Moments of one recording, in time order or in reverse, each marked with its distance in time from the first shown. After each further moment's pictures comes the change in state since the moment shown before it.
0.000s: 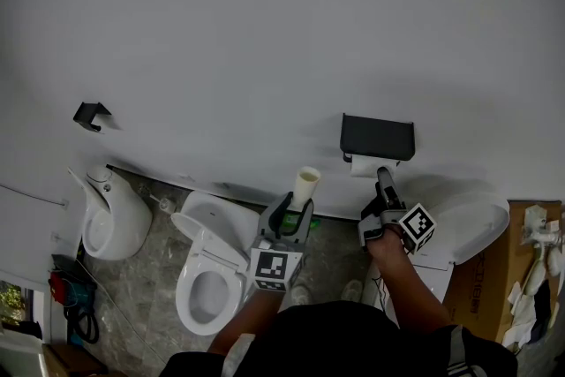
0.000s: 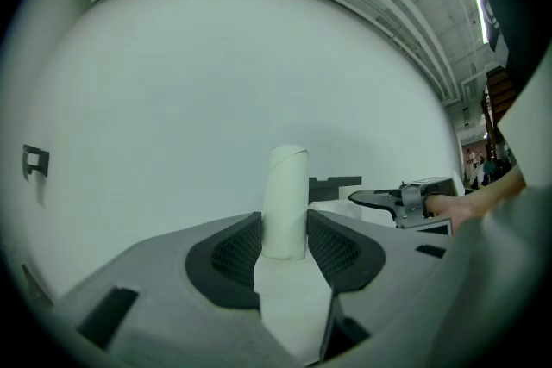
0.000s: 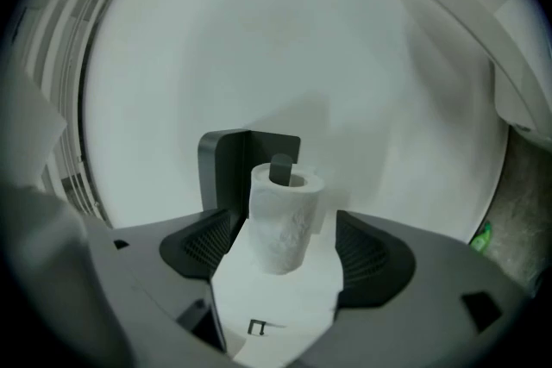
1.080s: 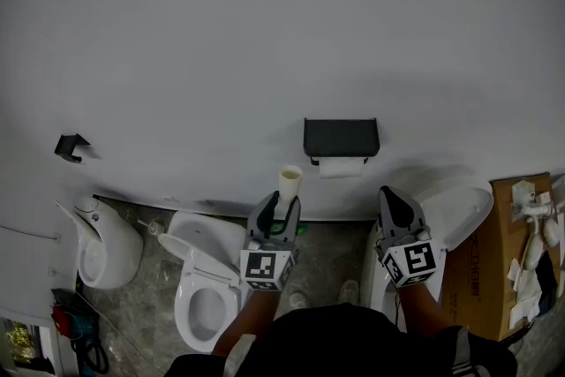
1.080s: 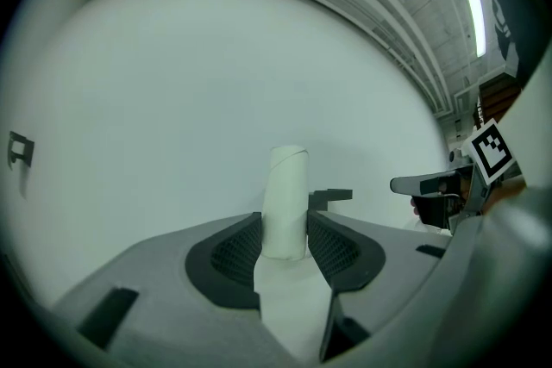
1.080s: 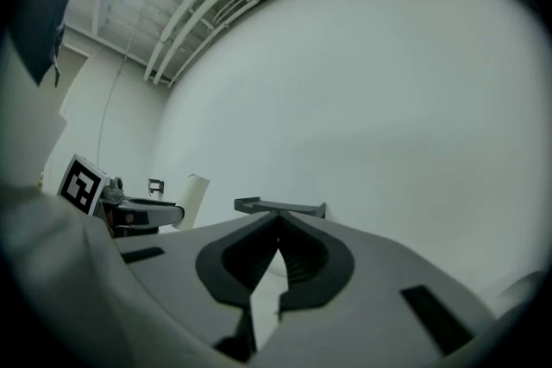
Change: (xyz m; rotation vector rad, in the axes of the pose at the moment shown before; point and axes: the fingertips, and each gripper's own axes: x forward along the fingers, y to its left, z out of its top) left arm 0.027 -0.028 0.015 -0.029 -0.047 -0.057; right arm -0.087 0.103 0.027 -1.436 0.053 0.037
